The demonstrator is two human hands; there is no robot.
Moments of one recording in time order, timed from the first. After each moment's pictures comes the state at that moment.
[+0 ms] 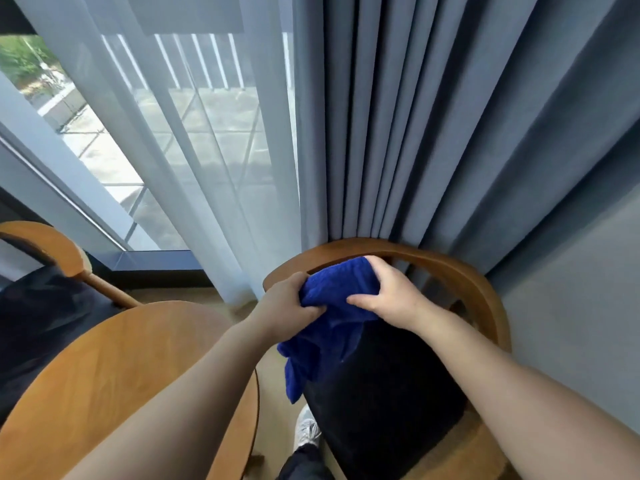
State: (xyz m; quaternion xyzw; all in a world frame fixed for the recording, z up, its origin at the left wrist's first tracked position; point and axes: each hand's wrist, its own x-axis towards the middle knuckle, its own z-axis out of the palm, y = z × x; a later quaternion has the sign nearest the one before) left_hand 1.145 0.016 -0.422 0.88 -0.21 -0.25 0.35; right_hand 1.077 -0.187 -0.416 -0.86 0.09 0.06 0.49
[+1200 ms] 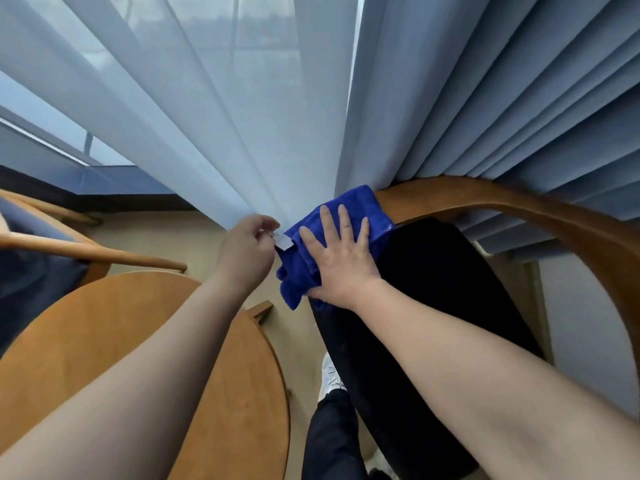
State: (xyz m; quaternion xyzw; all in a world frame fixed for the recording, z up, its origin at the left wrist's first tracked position) left_hand 1.359 0.060 -0.624 0.91 0.00 -0.19 0.36; right_hand 1.296 -0.090 -0.661 -0.97 -0.05 0.23 0.01
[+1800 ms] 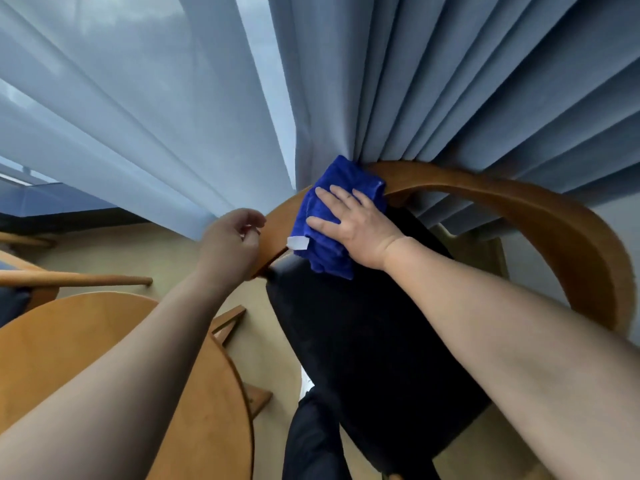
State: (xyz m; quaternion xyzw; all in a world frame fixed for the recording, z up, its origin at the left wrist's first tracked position) left_hand 1.346 -0.016 -0.619 0.92 -0.06 -0.19 0.35; right_hand 1.288 -0.226 -0.667 -0.98 -0.15 0.13 0.02
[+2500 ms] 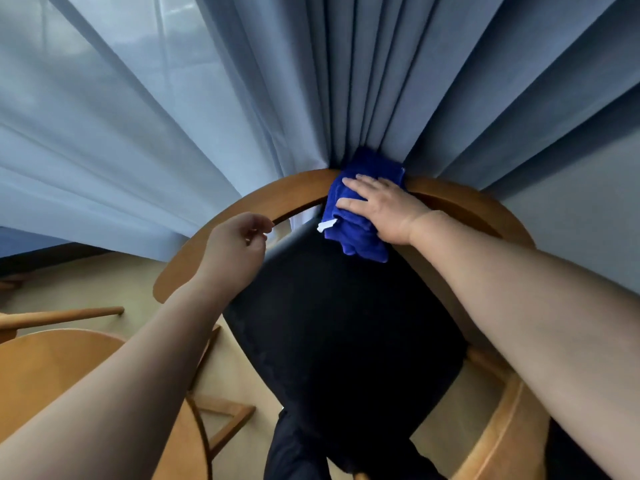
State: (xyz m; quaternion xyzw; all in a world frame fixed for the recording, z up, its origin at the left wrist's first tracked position) left_hand 1.304 -0.132 -0.600 0.91 -0.14 -0.23 0.32; right_hand 1.233 -0.391 -0.655 -0.97 -0.05 0.22 0.07
